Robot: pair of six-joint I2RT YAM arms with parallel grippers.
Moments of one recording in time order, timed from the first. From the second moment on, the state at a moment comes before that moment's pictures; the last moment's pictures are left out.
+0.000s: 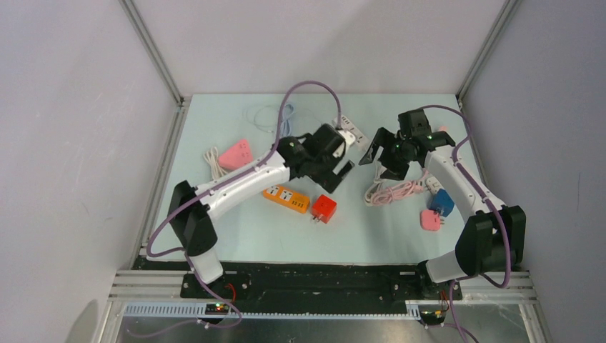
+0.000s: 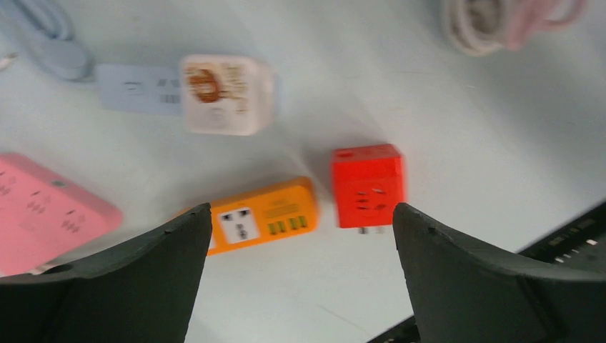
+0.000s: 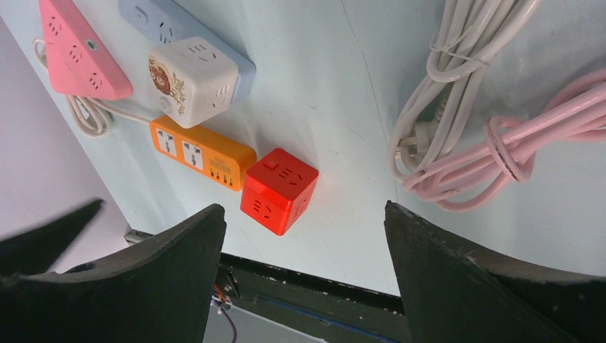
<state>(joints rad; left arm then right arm) -0.94 1.73 1.60 -0.83 -0.18 -0.10 0.23 1.45 1.24 -0.78 -0.28 0.69</state>
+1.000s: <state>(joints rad) -1.01 1.81 1.21 -0.47 -0.13 -0.26 0.20 1.41 1.17 -0.80 -0.29 0.70</state>
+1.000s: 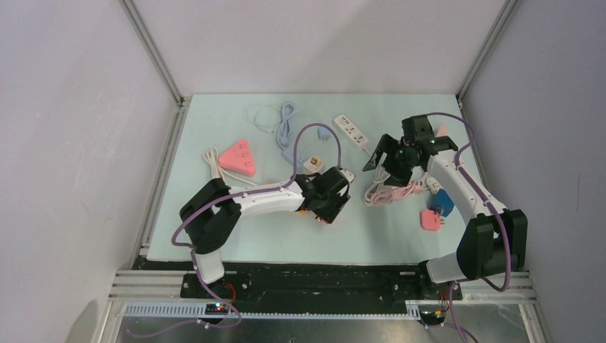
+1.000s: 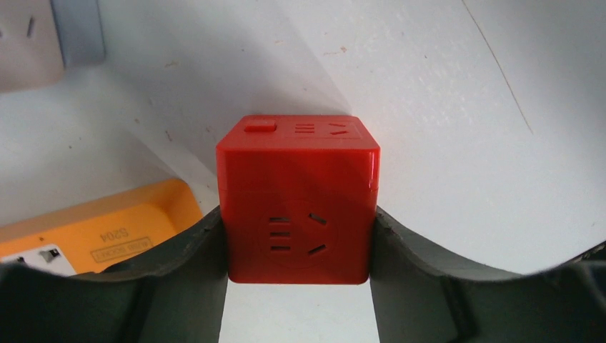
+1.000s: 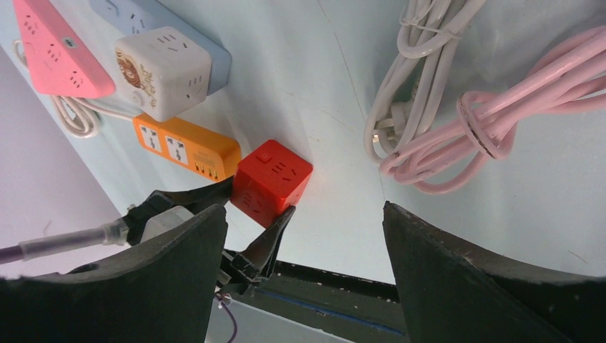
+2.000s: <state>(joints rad) -1.00 1.46 1.52 -0.47 -0.28 0.13 0.19 1.31 1.57 -0.52 -0.64 0.67</state>
